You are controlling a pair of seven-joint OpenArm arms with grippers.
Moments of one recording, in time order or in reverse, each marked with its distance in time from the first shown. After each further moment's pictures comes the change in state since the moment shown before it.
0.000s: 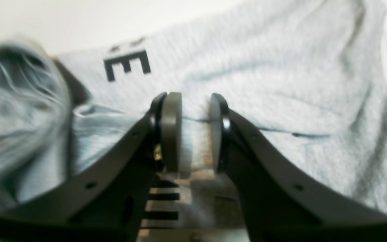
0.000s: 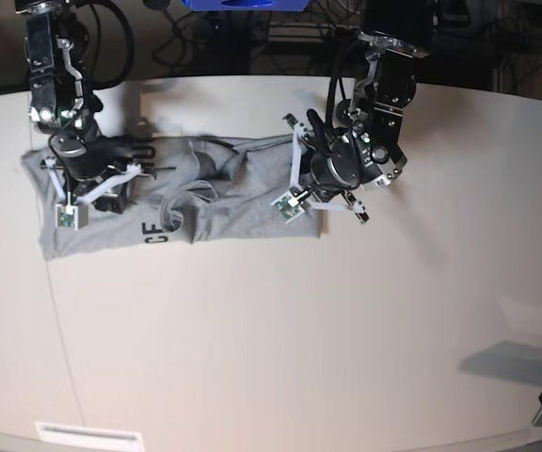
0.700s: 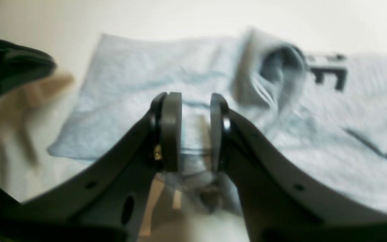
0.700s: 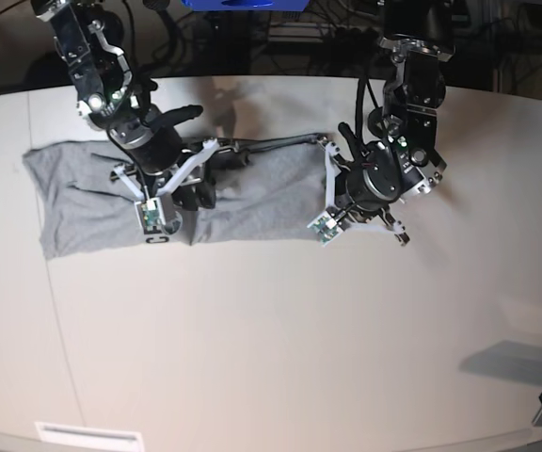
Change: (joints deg) left arm -0.5 -2.6 -7.5 8.5 -1.5 -0.2 0.9; right arm 2.9 0.3 -18.8 7.1 0.0 0.1 -0.2
